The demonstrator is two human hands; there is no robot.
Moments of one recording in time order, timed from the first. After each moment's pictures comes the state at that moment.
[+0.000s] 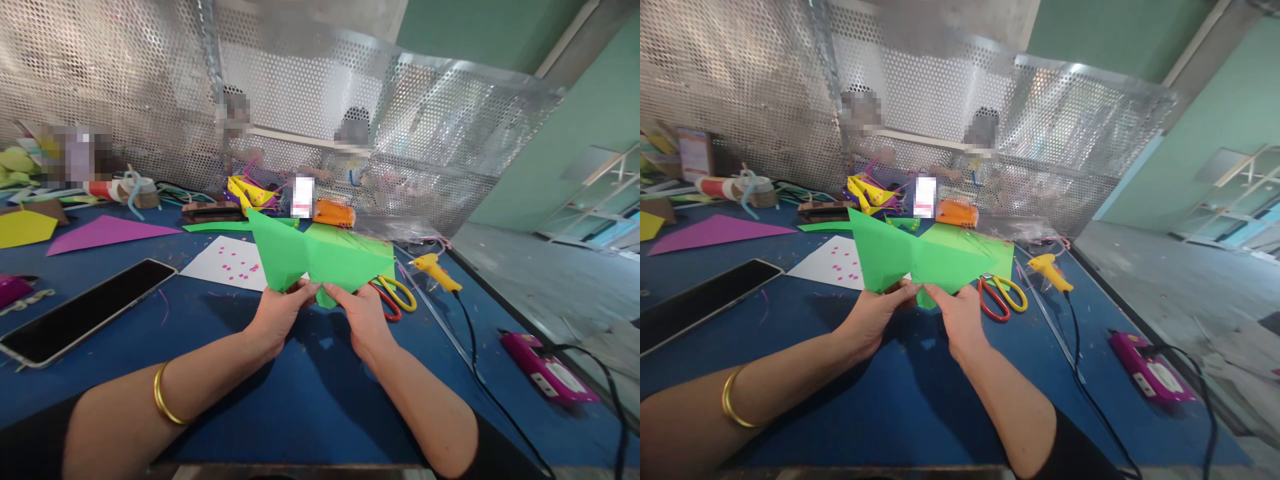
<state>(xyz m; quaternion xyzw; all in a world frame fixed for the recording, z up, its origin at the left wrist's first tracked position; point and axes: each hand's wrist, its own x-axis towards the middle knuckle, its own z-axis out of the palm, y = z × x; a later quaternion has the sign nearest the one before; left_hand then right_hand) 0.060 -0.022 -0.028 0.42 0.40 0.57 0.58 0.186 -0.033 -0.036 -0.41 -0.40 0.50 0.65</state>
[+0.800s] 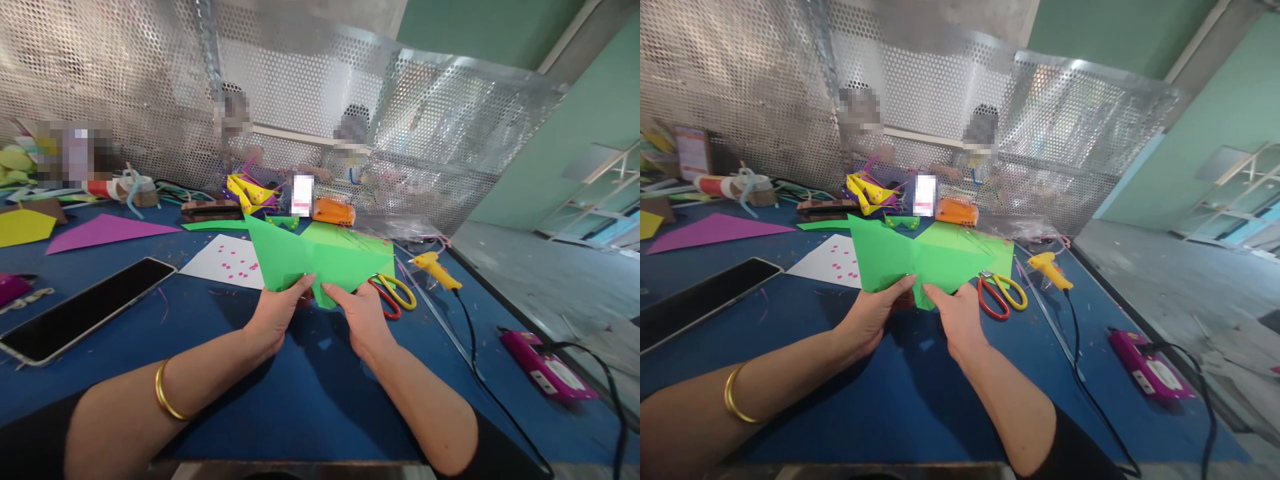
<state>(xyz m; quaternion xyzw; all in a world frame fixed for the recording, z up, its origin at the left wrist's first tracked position) 0.060 -0.021 -0.030 0.36 0.43 0.58 0.59 0.183 -0.037 -0.030 -0.41 -0.40 0.51 0.65</state>
